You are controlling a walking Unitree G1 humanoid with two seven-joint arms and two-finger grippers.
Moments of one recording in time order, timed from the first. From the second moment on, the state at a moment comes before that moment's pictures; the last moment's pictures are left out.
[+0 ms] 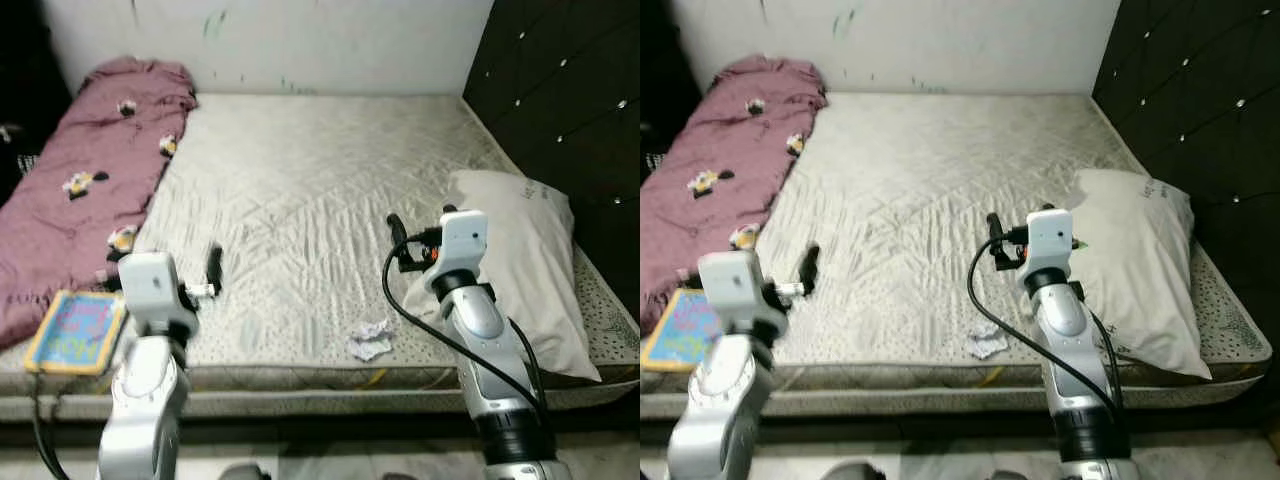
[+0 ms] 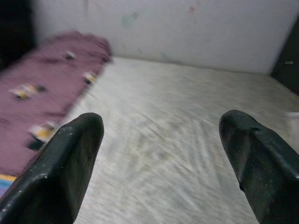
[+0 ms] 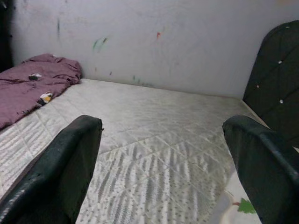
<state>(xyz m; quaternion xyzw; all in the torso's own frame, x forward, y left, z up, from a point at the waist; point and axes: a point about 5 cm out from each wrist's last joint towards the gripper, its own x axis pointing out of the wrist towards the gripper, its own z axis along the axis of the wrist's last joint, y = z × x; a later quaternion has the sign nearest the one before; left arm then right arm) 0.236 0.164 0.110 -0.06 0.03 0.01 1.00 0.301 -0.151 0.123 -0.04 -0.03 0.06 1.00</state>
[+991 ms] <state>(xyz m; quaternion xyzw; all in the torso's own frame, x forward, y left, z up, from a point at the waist) 0.238 0.163 0.116 -0.04 0.00 0.01 1.00 0.297 -0.155 0.116 -0.03 -0.01 0.05 1.00</state>
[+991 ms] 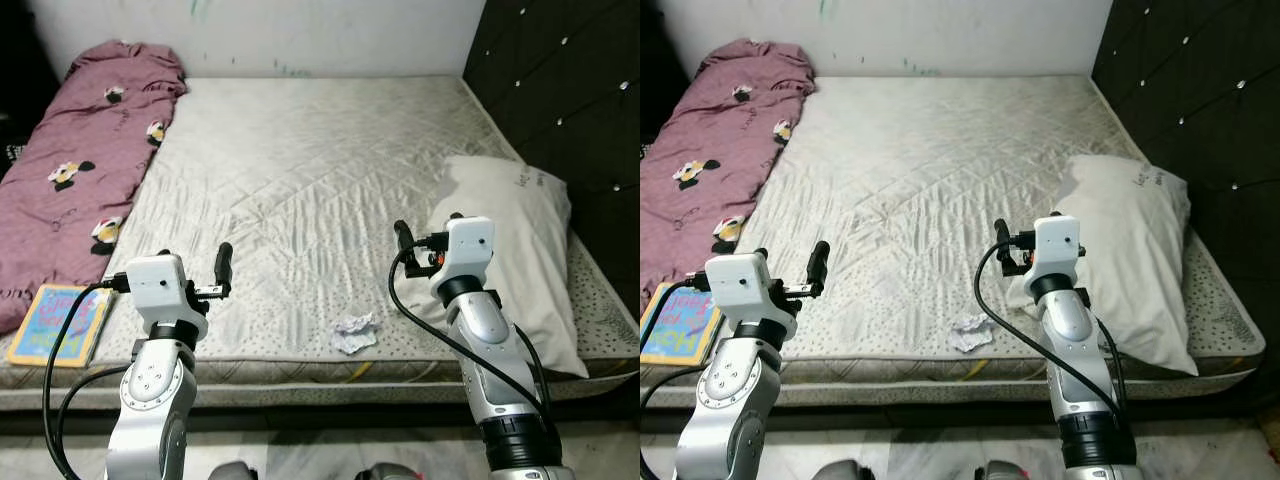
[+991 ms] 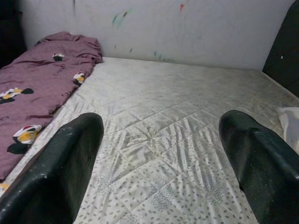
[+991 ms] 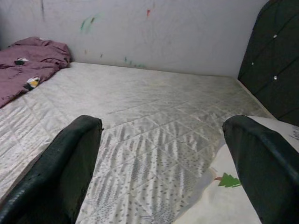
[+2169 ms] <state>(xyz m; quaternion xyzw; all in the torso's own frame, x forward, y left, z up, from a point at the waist) 0.238 0.169 0.113 -0.04 0.01 0.01 1.00 0.299 -0.149 0.118 -0.03 -0.01 0.07 1.00</state>
